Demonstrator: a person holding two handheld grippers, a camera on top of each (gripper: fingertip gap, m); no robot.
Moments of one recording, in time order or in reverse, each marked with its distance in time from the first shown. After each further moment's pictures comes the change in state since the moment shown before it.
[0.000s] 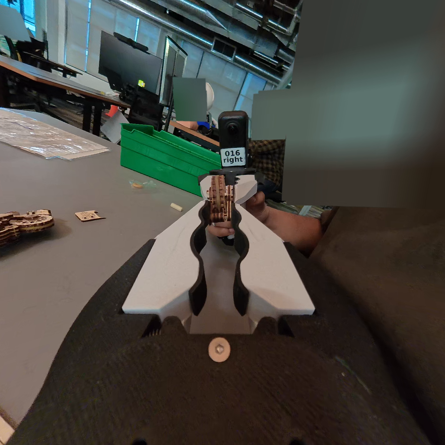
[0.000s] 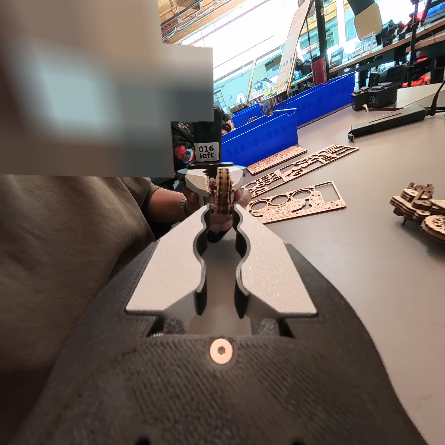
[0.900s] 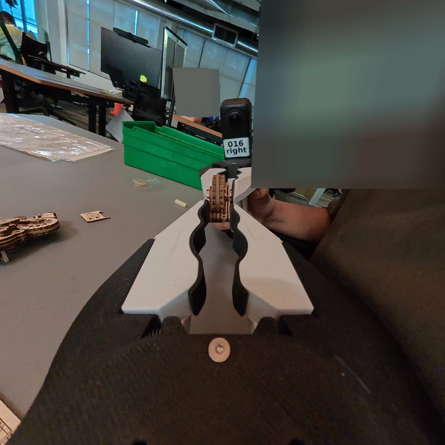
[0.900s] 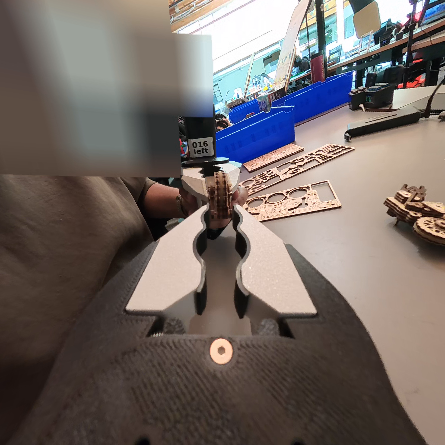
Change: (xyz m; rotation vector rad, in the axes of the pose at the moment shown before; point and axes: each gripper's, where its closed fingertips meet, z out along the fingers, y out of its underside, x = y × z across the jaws) left arm 0.002 0.005 0.002 -0.036 -0.015 0.059; right arm 0.000 0.002 0.000 -0.027 0.017 -0.037
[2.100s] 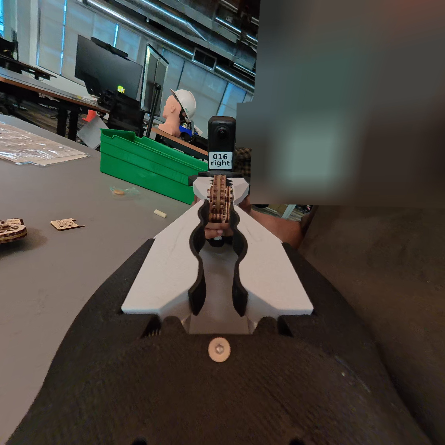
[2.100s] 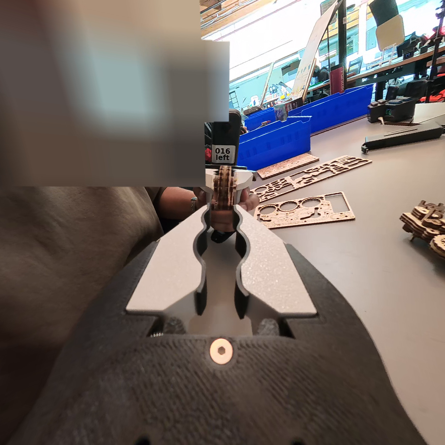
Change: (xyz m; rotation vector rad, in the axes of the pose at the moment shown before) left arm 0.010 -0.011 -0.004 0.071 0.098 -0.085; right arm -0.014 -0.007 -0.006 0.028 -0.076 -0.024
